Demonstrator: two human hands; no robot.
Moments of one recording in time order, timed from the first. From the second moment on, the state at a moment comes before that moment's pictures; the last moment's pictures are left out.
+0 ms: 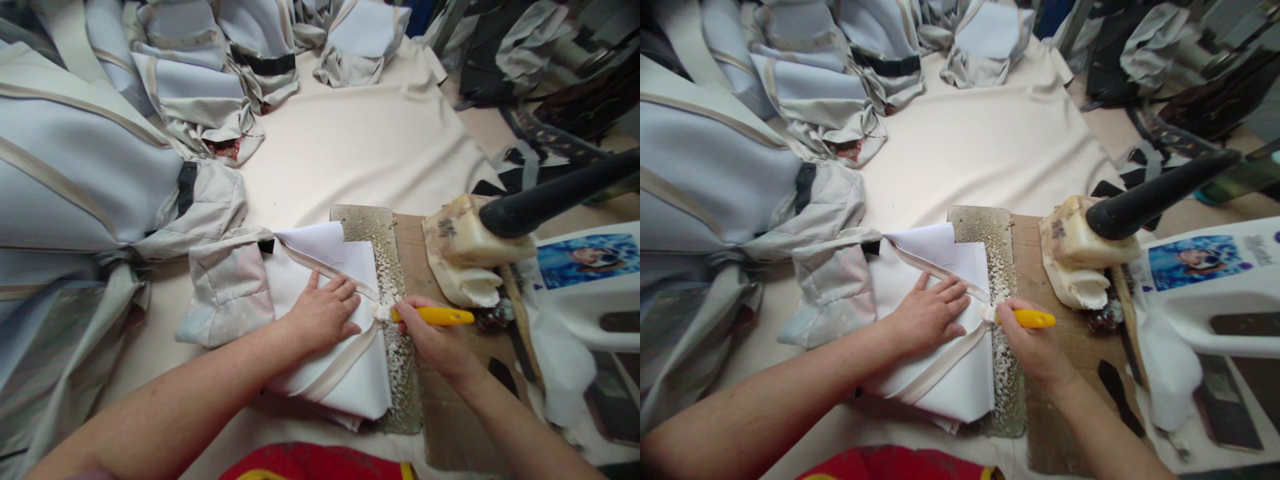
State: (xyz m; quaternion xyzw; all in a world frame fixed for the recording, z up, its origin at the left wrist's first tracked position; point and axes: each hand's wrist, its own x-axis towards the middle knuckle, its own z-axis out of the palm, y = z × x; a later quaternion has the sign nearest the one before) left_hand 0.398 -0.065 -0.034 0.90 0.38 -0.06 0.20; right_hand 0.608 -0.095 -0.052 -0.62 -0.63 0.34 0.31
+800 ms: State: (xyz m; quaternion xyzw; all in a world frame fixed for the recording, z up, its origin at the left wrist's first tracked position) left_hand 0.397 -0.114 0.000 0.91 0.31 -0.09 0.26; right_hand 0.610 -0.122 -0.053 -0.68 -0.54 0.35 0.36
